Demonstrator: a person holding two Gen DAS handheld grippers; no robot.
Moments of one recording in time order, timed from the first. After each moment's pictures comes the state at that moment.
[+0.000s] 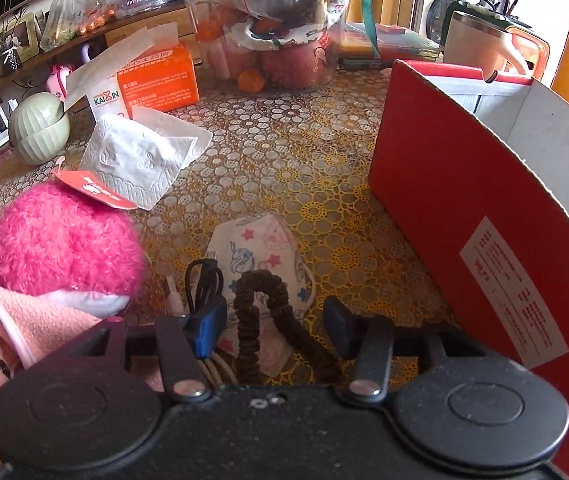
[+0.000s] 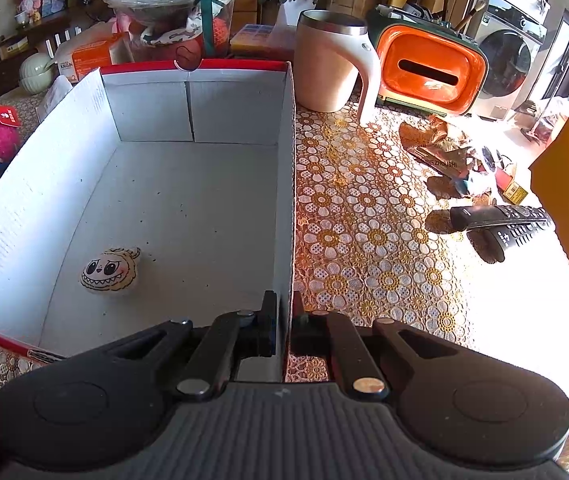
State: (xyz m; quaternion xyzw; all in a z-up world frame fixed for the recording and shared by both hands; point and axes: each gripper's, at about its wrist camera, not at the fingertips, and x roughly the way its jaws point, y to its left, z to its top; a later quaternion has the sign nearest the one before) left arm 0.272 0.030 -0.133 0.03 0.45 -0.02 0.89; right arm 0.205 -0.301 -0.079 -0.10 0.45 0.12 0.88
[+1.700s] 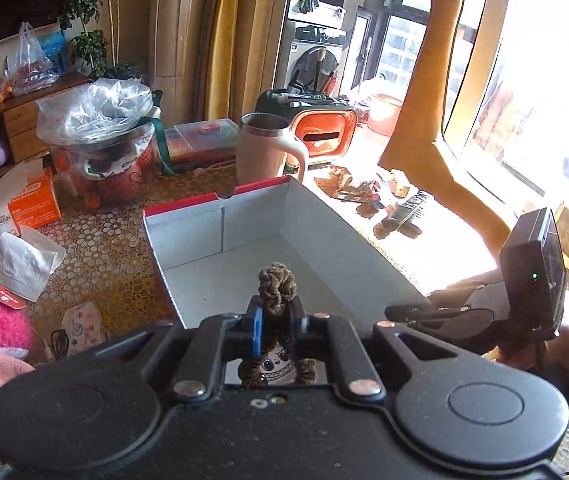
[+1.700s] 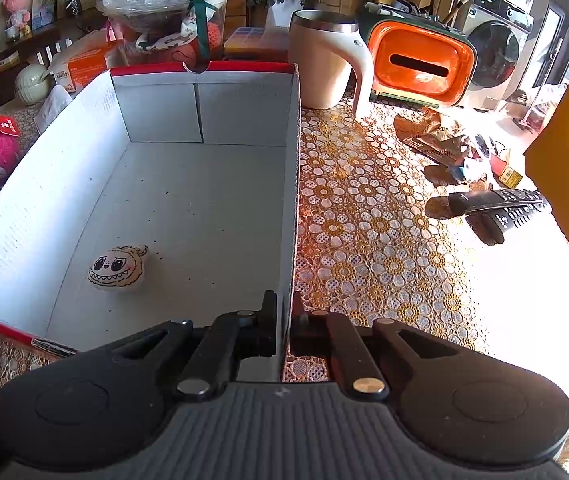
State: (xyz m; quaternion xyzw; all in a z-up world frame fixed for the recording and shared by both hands) left arm 0.183 -0.087 0.005 0.01 0.37 -0.20 0.91; right arm 0.191 -0.298 -0.078 -0.08 0.45 0.10 0.88
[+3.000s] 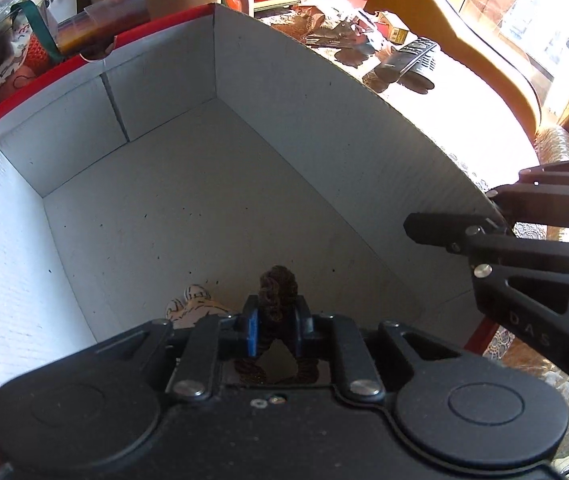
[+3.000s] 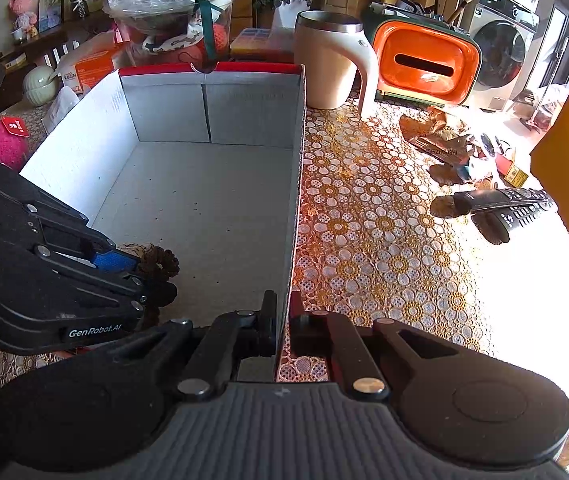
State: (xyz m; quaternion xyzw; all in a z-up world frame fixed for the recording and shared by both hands) left arm 0.248 -0.176 -0.110 0.11 0.53 -0.23 0.81; right arm 0.188 -0.300 -0.078 -0.08 0.45 0.12 0.88
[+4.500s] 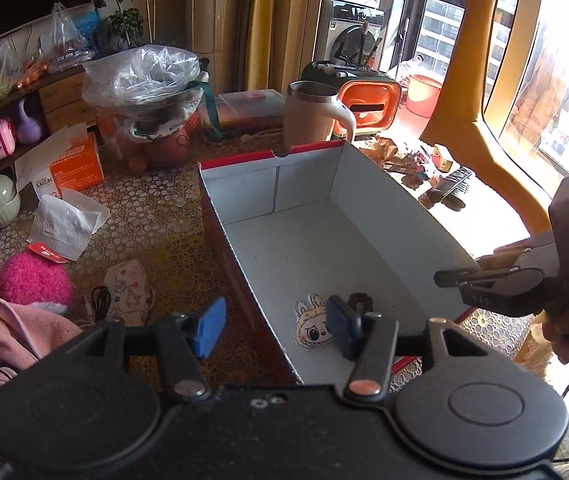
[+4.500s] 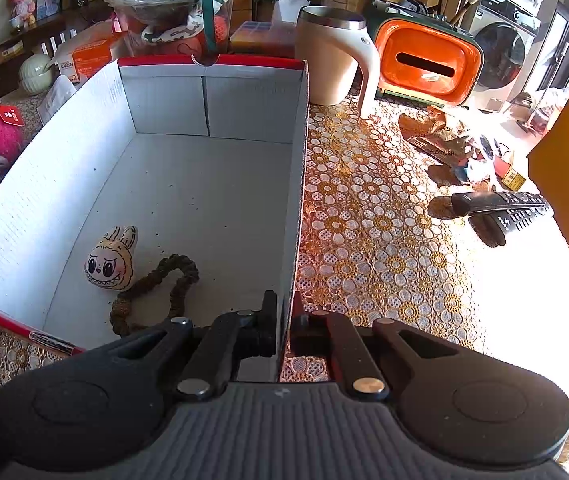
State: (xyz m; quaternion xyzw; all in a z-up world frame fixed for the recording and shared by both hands) left arm 0.166 -0.050 -0.010 0.02 0.40 -0.14 0.91; right arm 0.191 -0.294 -0.079 -0.10 0.46 0.11 0.88
